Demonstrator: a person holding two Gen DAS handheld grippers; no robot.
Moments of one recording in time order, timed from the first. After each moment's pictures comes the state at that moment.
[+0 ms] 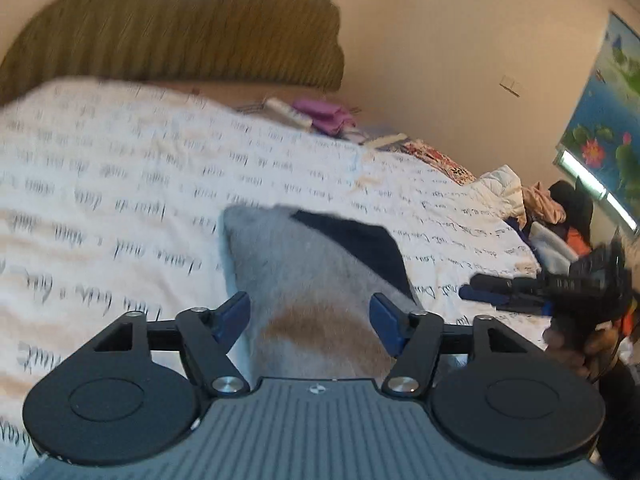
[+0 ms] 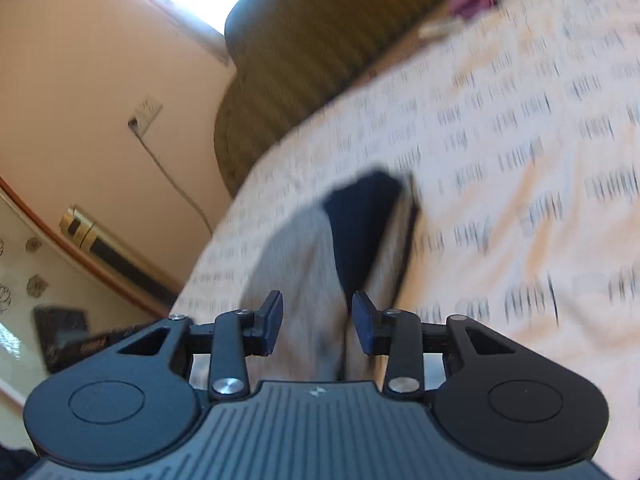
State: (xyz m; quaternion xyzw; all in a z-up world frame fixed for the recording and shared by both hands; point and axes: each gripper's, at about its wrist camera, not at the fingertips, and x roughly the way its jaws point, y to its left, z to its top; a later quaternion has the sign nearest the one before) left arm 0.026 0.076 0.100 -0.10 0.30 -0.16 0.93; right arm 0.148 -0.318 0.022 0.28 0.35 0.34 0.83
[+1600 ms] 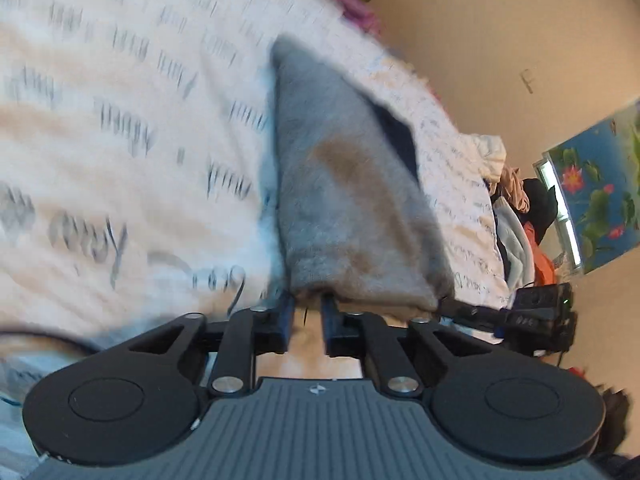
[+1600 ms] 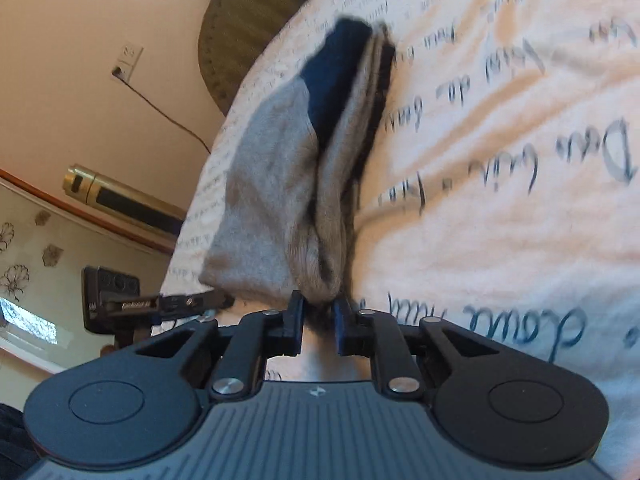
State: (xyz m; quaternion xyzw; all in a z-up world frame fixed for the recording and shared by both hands) left arm -0.009 0.144 0.028 -0.27 0.45 -0.20 0.83; right arm 0.074 -0.313 -0.038 0.31 0.47 0.36 0.75
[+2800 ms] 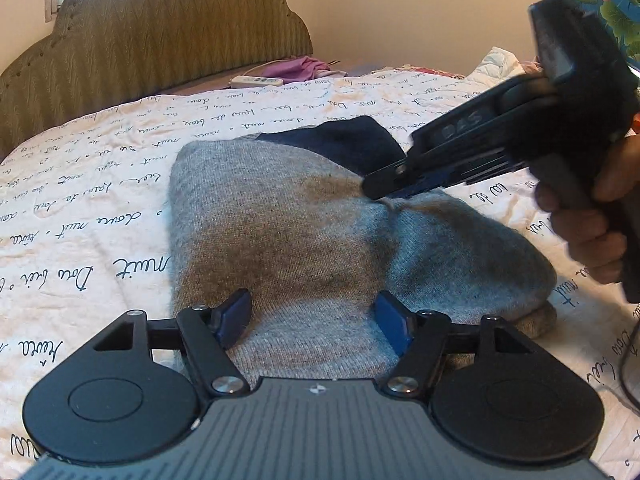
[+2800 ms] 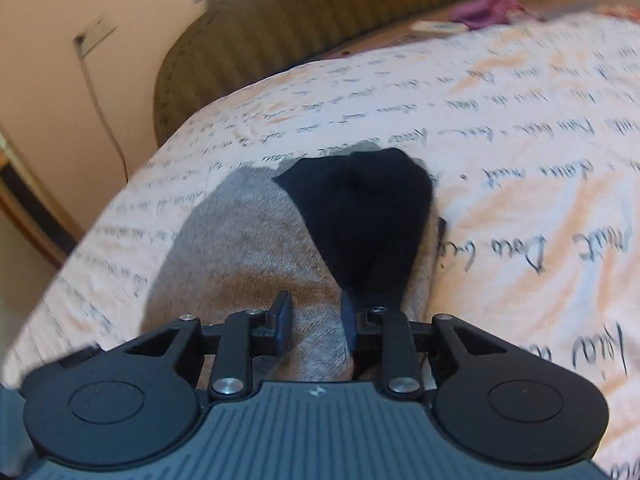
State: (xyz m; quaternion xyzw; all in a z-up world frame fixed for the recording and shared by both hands) left arm 0.008 -0.001 0.008 0.07 0.32 -0.14 0.93; right arm 0.150 -0.218 -0.008 0.14 0.40 0.25 0.87
